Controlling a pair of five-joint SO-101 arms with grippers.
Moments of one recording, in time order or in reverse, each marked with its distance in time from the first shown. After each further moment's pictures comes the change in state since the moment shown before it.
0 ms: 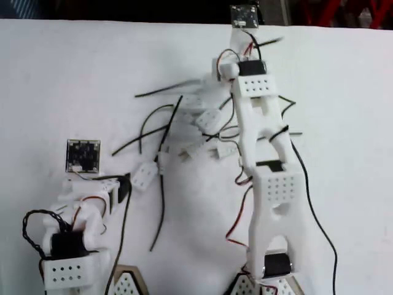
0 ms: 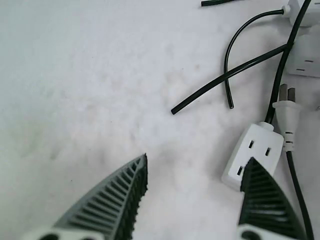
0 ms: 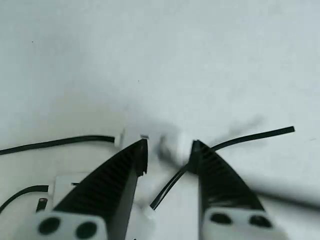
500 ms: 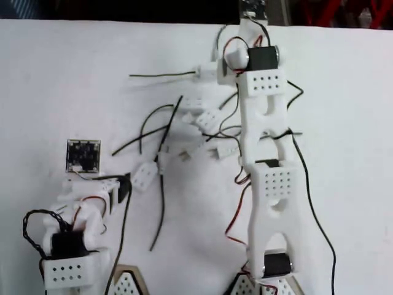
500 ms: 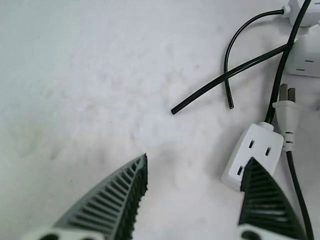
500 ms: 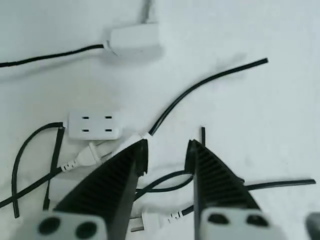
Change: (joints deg) left arm 0.0 0.0 0.0 0.0 0.0; right arm 1.2 3.1 -24.6 33.8 -1.3
